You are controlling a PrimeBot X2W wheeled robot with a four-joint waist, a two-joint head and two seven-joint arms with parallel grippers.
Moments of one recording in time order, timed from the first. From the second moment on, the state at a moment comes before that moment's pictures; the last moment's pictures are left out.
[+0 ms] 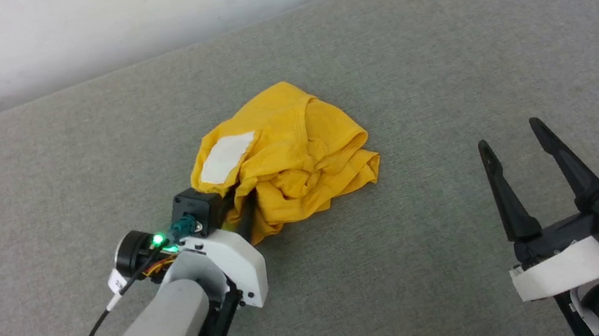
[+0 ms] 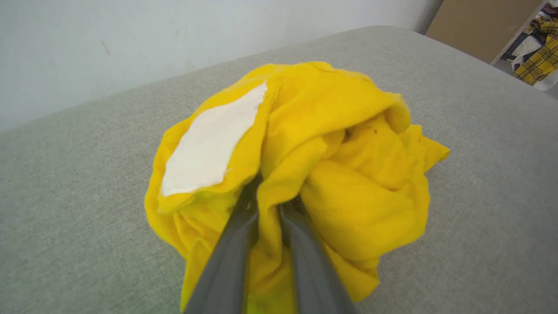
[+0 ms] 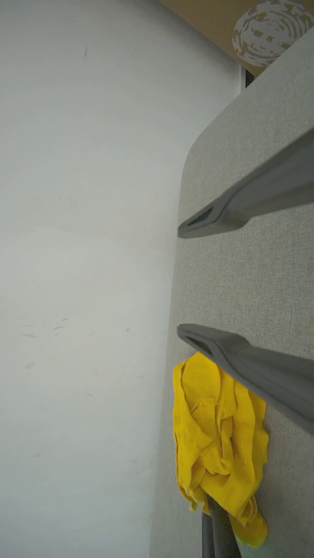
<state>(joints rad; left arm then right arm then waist) -0.61 0.34 -0.86 0.57 -0.68 0.09 -0.17 -0.05 -0.05 0.05 -0.03 -0.01 0.13 -0.26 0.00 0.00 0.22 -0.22</state>
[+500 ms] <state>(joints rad) -0.56 0.38 -0.70 0.37 -0.60 0.14 -0.26 -0.01 -0.05 0.03 0.04 -0.04 0.13 -0.26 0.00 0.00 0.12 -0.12</state>
